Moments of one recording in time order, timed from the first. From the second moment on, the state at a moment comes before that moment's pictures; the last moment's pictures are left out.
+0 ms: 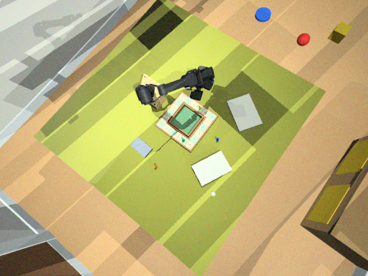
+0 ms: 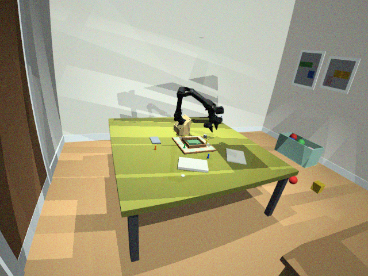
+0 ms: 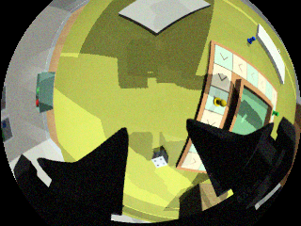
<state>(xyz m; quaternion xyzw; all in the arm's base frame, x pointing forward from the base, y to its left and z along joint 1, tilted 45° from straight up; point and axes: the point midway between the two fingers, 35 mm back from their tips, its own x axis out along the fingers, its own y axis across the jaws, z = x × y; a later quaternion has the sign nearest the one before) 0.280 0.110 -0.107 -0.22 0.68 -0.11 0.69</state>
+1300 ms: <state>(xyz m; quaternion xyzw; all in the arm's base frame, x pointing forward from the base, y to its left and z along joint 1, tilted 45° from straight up) 0.173 0.072 -0.167 -0.40 0.74 -0.08 0.53</state>
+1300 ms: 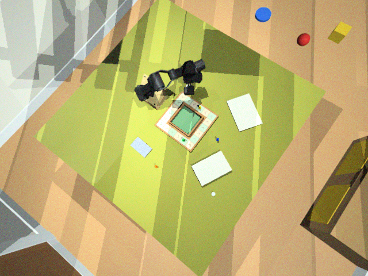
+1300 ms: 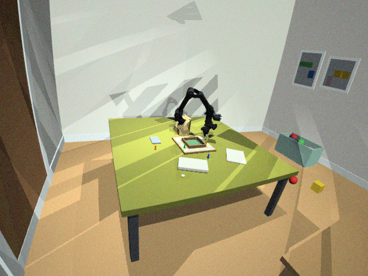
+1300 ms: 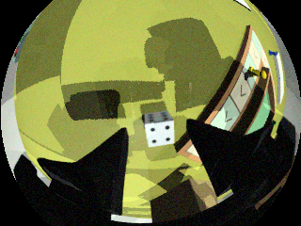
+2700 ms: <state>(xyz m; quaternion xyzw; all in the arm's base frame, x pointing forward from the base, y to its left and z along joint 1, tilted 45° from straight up) 0.185 0.130 -0.116 -0.41 0.74 -0.07 0.52</state>
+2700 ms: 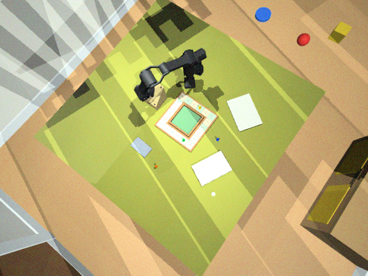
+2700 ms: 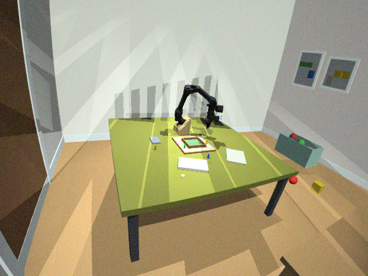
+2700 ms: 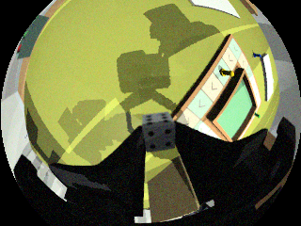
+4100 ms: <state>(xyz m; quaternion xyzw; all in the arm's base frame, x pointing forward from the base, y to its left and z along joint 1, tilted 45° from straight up) 0.270 0.021 -0.011 -0.55 0.72 0.17 0.39</state>
